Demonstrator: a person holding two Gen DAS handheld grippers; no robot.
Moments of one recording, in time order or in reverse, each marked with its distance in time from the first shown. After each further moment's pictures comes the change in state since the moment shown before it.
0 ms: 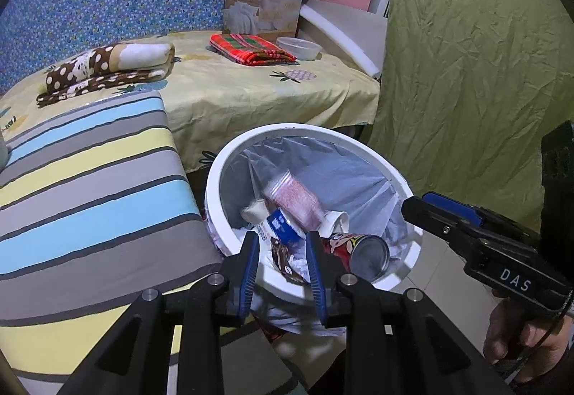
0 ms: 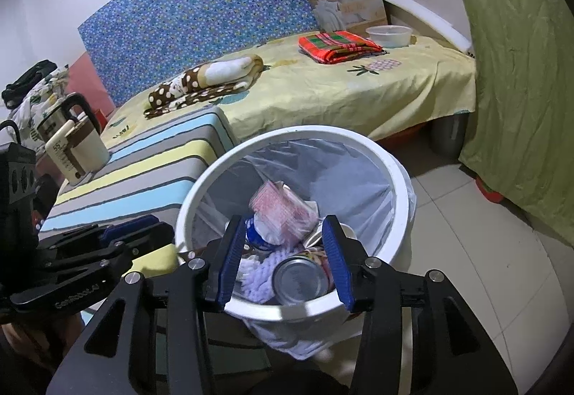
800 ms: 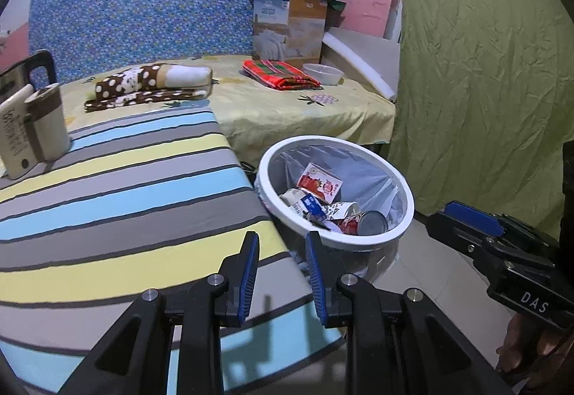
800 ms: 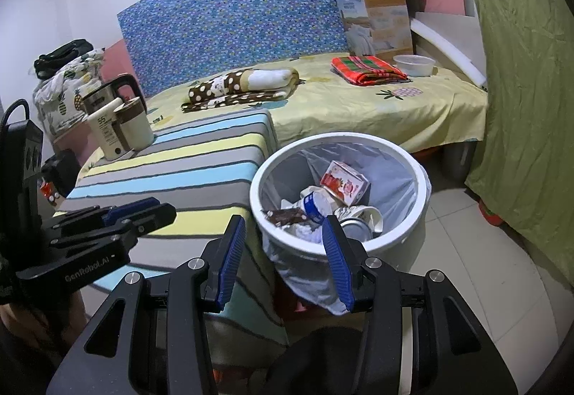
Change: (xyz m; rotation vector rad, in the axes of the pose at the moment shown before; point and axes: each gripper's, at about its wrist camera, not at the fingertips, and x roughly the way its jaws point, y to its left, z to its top) left arm -0.102 0.006 -0.051 -0.030 -0.109 0.113; right arm -0.049 0.054 -0.029 -0.117 -0.056 0.027
